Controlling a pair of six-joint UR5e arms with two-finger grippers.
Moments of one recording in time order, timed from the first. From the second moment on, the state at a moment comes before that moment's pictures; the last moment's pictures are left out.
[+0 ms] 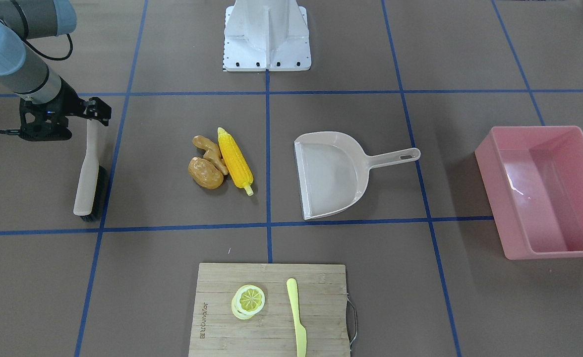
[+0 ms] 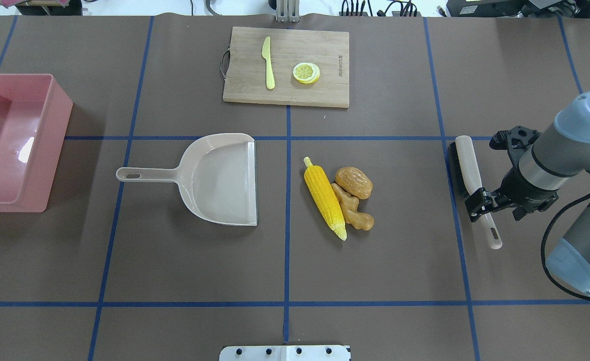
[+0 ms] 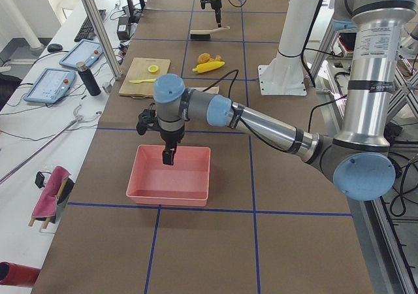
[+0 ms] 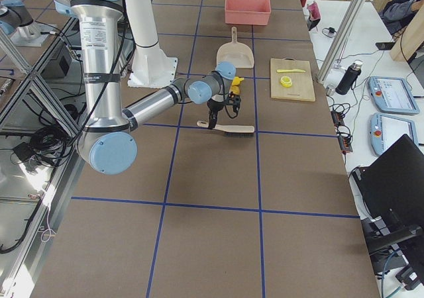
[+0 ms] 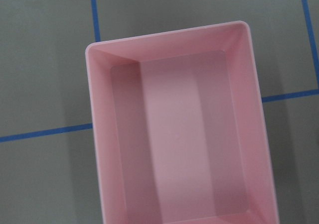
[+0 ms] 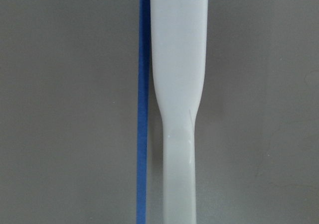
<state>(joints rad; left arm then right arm) -1.40 -1.78 -1.98 -1.17 -2.25 -0.07 0.78 -1.53 1.98 -1.59 2.22 0.84</state>
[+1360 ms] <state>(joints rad) -0.82 -1.94 -2.10 -1.31 -2.00 0.21 0.77 -1.53 1.95 -1.60 2.22 0.82</state>
